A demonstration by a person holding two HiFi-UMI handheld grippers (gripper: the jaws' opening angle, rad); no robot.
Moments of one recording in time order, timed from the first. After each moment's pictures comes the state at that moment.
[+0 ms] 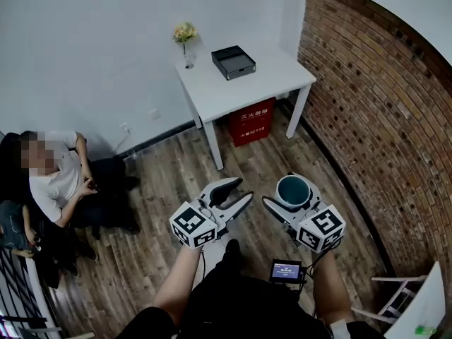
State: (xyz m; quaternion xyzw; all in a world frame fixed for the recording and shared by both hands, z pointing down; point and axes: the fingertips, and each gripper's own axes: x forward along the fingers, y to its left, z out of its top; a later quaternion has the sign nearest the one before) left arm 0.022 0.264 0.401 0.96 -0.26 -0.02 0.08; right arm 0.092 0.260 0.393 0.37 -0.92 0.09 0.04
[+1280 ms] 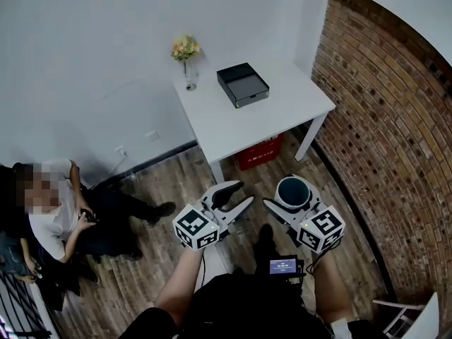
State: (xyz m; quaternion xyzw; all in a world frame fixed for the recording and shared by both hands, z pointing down) left arm -0.023 0.024 0.422 0.96 -0.27 -0.01 0.09; right arm 0.044 0.017 0.407 0.37 -0.92 0.10 0.04
